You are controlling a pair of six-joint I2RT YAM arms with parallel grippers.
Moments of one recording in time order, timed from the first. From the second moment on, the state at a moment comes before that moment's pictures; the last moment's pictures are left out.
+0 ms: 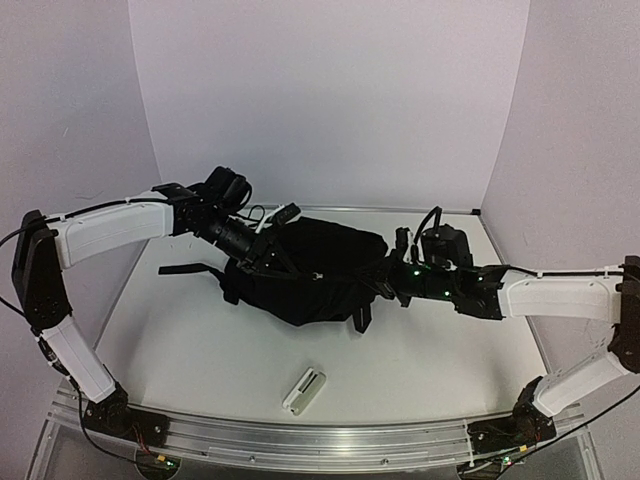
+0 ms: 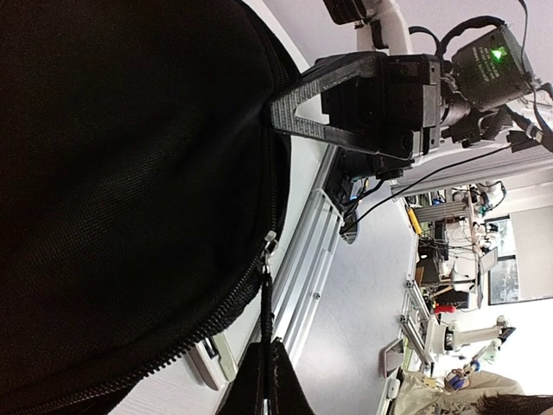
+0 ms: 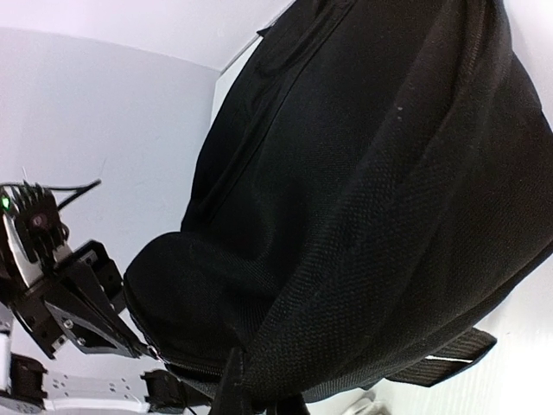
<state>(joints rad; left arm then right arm) -0.67 1.65 1.38 -0.63 0.89 -0.23 0.79 1.39 0.80 0.17 -0.13 1.10</state>
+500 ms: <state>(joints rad) -0.78 1.66 1.43 -0.61 0.93 -0.29 0.74 1.29 0.79 0.05 -0.07 1.03</state>
